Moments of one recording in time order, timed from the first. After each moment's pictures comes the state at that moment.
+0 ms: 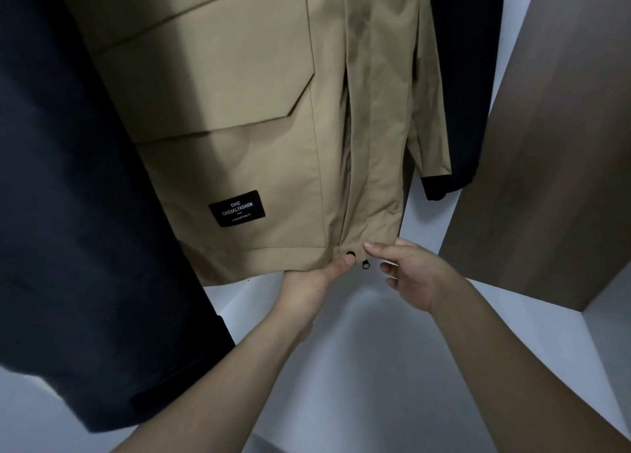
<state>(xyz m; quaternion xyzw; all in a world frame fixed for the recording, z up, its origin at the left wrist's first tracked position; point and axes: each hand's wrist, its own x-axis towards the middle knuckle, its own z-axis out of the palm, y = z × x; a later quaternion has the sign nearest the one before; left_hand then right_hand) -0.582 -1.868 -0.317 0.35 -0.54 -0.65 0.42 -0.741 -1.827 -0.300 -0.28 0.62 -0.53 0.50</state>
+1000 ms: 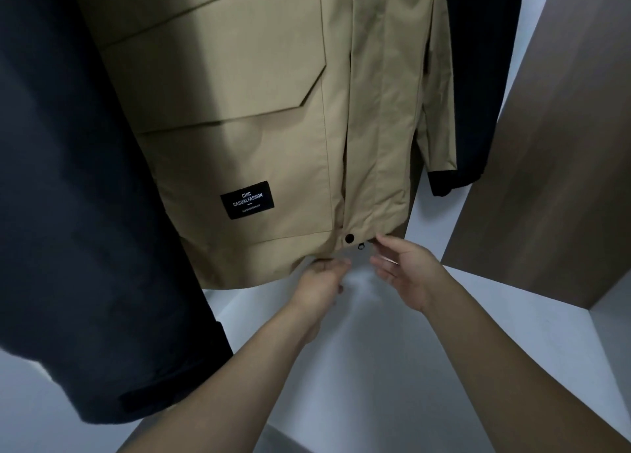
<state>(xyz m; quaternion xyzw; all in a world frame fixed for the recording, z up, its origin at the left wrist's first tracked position) -0.578 -1.870 -0.326 0.45 -0.55 -0.63 0.30 -0.727 -1.838 -0.317 -0.20 0.59 -0.61 0.49</state>
